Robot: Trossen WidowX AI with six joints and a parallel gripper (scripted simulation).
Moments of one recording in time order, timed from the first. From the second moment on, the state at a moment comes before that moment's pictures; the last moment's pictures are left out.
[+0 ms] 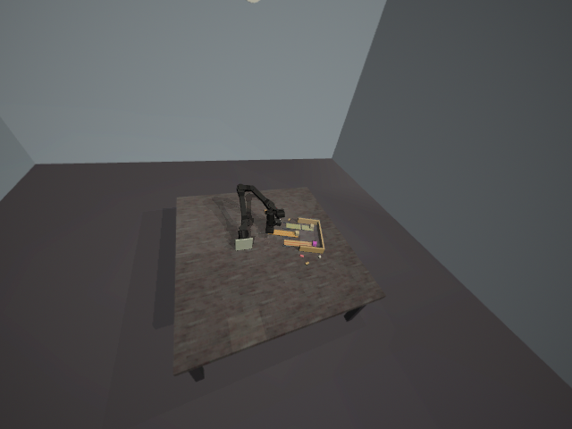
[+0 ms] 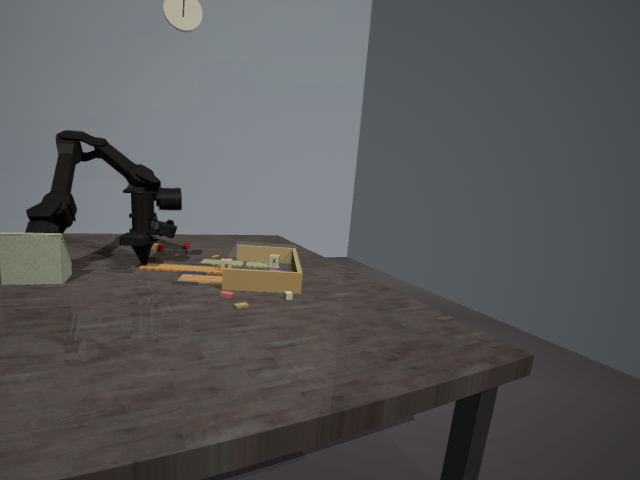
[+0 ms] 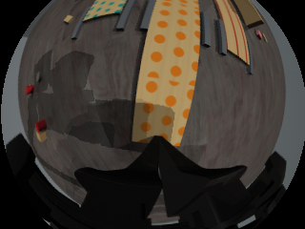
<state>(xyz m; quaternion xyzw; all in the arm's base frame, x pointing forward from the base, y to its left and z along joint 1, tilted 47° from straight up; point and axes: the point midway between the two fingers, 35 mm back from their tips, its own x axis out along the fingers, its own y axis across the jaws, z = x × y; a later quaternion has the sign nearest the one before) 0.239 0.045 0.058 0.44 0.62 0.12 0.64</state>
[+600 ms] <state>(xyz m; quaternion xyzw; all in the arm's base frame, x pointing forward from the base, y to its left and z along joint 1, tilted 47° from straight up) 0.216 0.056 0.063 0.44 0.62 0.12 0.64</state>
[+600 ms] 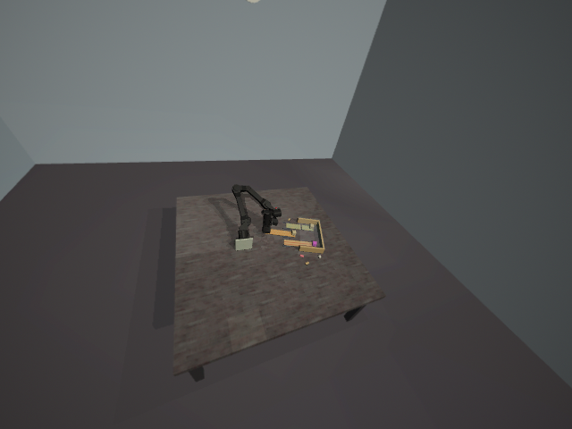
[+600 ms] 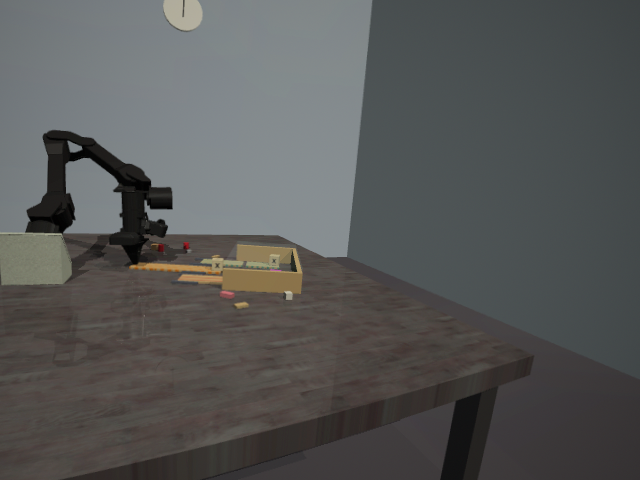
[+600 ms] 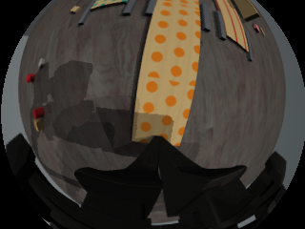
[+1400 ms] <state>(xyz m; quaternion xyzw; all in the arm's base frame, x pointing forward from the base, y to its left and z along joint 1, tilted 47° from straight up) 0.219 0.025 0.089 0.42 0.62 0.15 0.64</state>
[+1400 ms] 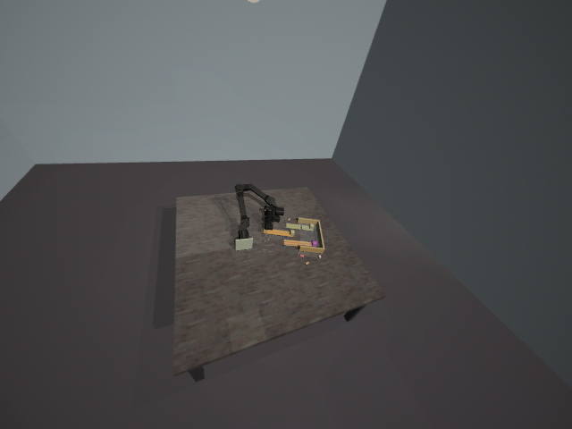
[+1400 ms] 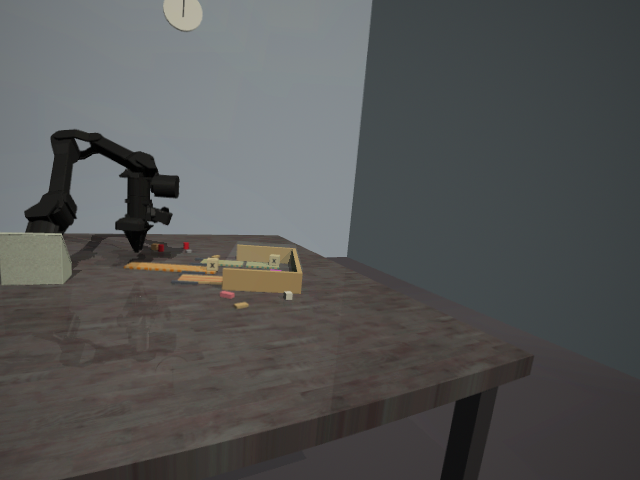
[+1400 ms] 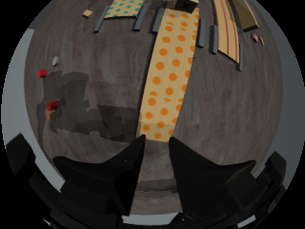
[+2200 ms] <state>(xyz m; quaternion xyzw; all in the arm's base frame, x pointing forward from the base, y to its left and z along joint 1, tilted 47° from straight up) 0.310 -0.020 0.079 0.41 0.62 0.16 0.65</state>
